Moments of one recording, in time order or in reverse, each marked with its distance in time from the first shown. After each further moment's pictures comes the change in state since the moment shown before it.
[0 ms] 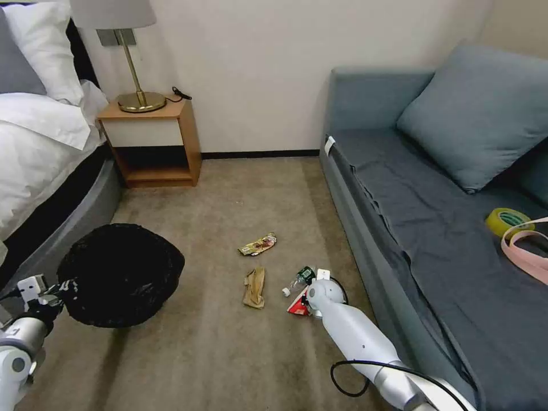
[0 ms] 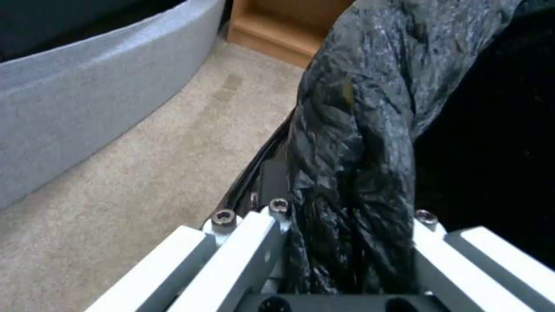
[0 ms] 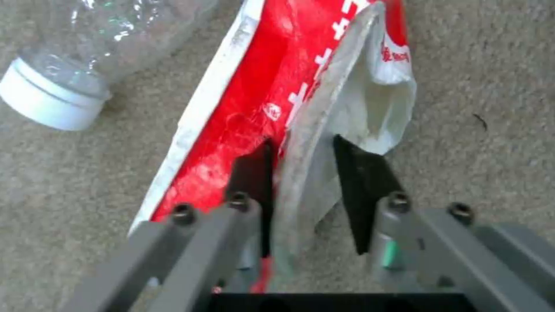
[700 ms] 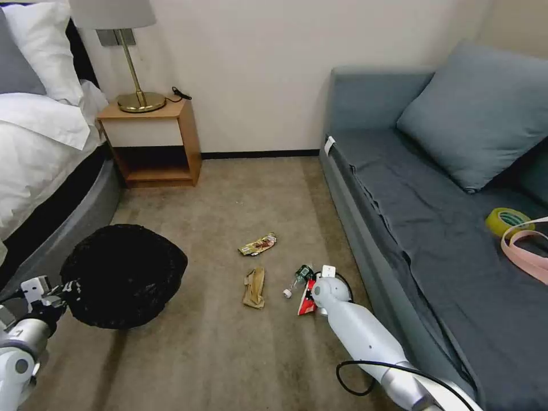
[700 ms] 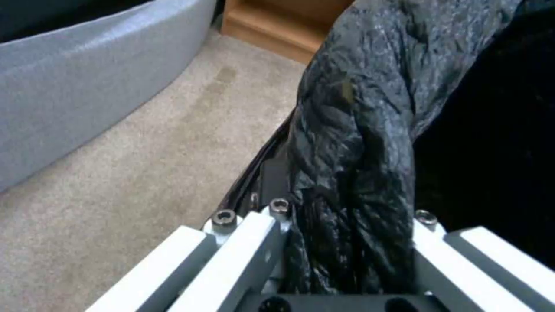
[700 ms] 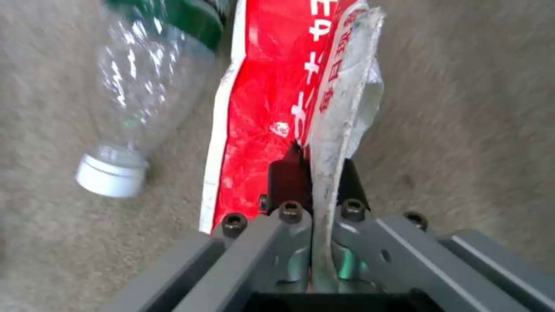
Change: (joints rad) left arm -0.015 -0.001 0.027 0.013 -0.001 0.000 -0.003; right arm -0.022 -0.078 -0.007 0.157 0.038 0.013 0.034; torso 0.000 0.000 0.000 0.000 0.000
